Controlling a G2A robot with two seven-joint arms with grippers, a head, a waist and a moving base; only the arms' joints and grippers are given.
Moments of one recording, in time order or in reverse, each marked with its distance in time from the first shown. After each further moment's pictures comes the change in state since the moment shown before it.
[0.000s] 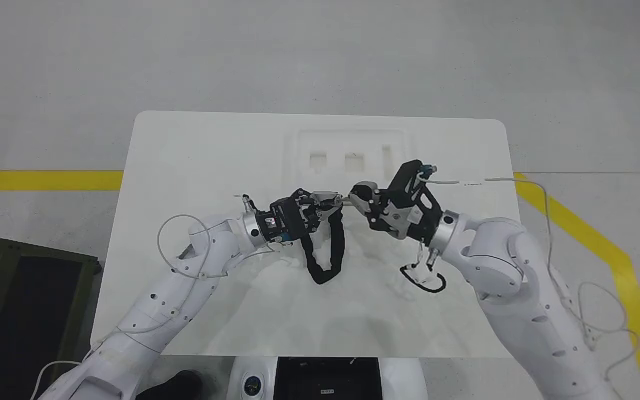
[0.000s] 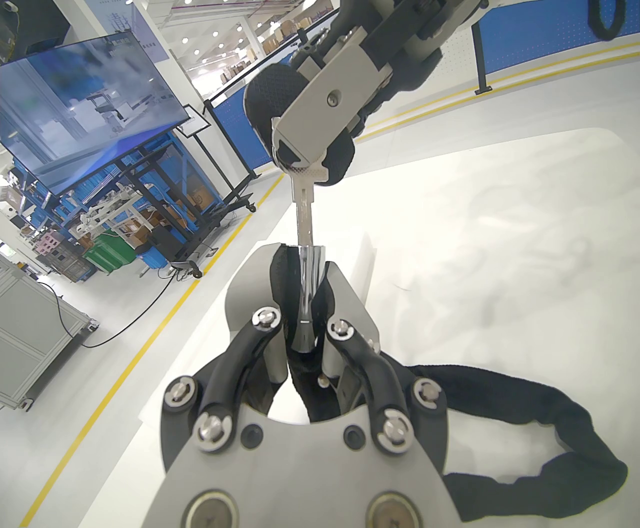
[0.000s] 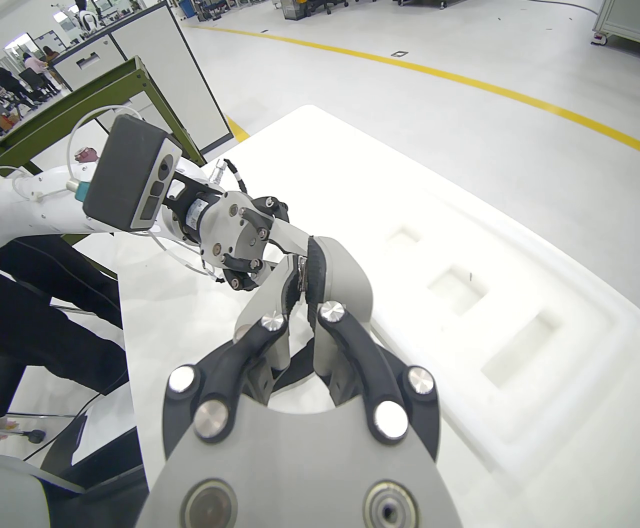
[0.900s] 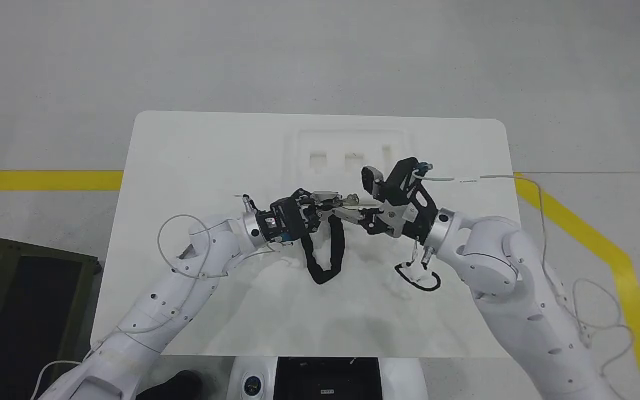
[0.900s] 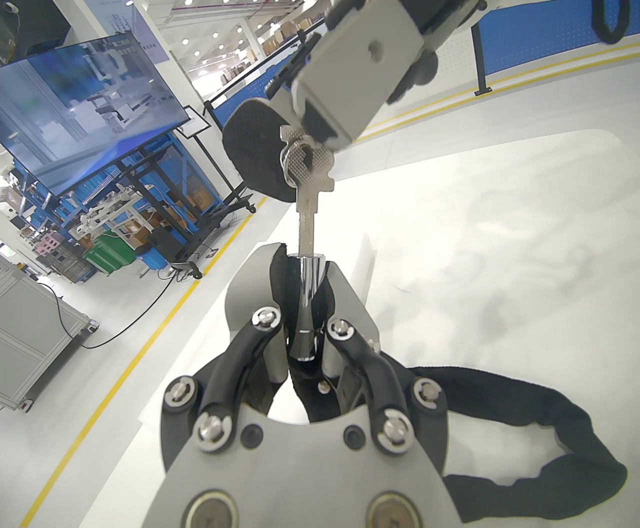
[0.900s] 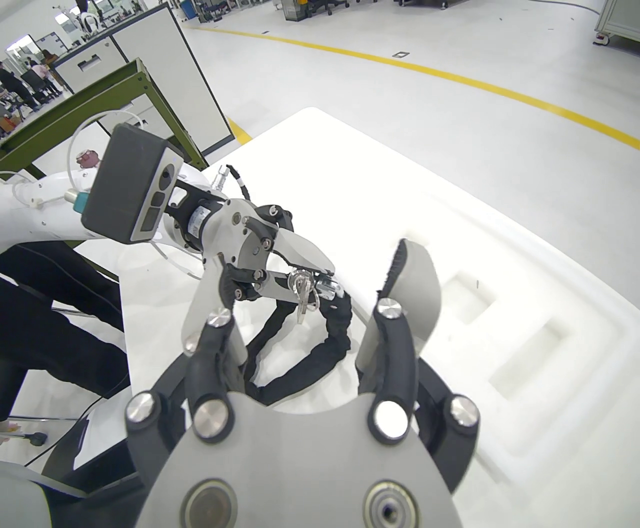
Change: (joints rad) left arm 0.000 0.000 0.000 0.000 0.000 0.000 0.000; right arm 0.012 -0.005 -0.014 -0.009 0.001 0.035 -0.026
